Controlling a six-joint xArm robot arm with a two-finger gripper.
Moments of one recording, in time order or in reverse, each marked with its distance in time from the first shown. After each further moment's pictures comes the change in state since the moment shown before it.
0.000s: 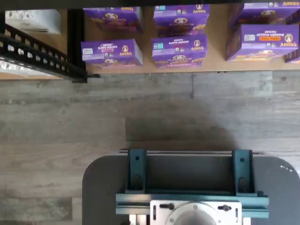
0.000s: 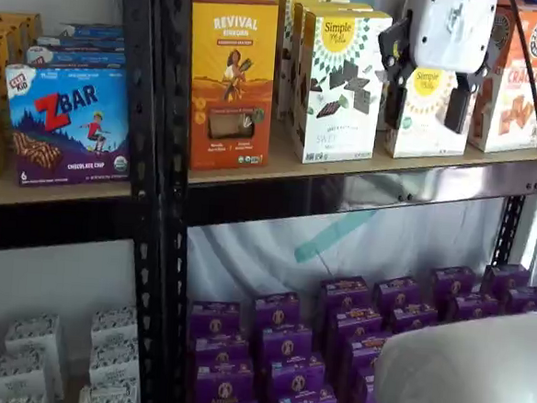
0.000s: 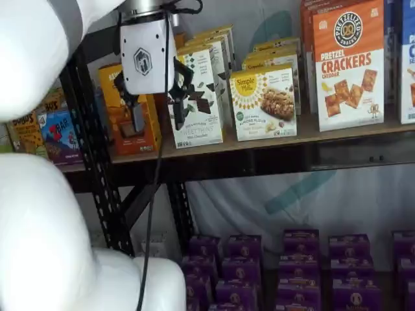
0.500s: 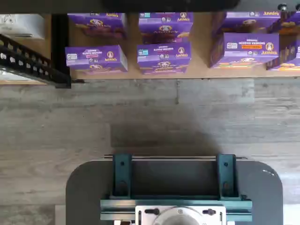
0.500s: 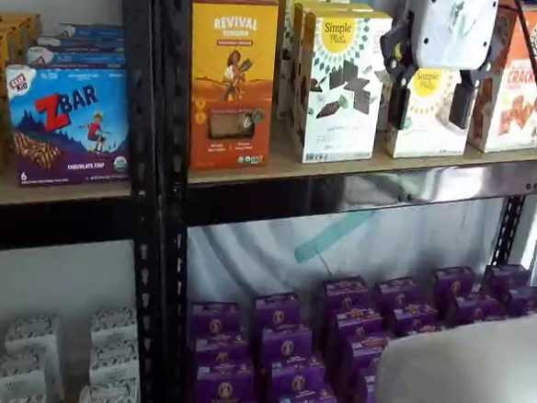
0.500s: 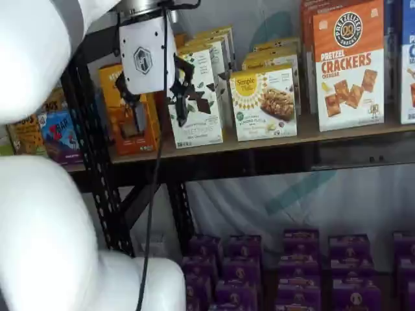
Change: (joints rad) arm 0.051 -0.007 -0.004 -0.057 -0.007 0.027
